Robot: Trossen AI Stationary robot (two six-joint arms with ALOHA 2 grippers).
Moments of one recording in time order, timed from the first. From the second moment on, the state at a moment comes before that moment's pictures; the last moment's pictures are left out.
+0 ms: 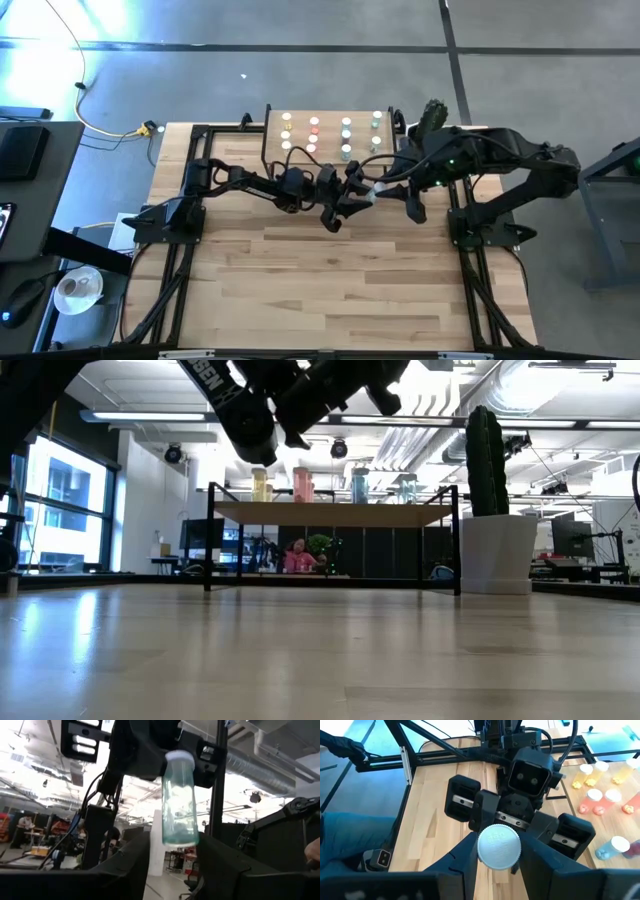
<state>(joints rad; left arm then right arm) 0.18 2.11 1.25 1.48 0.35 -0.38 0.10 1.29 1.71 -1.03 0.01 0.14</state>
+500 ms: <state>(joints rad) 0.29 2.11 1.25 1.48 0.48 -0.52 0.10 1.18 1.71 -1.03 0.17 0.16</state>
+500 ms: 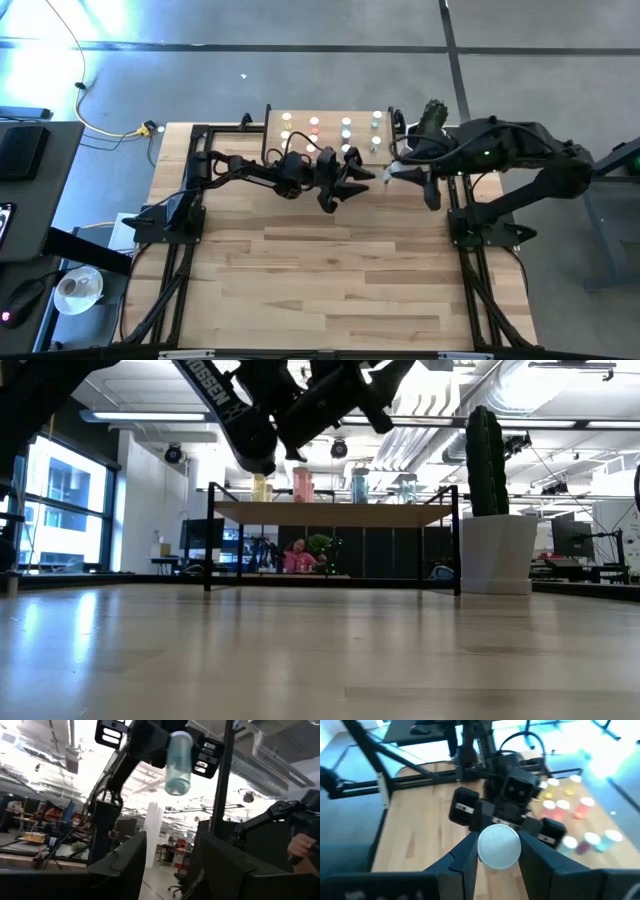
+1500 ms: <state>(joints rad) 0.25 1.72 1.44 0.38 0.12 0.04 0.10 1.14 1.71 -1.21 0.29 0.18</state>
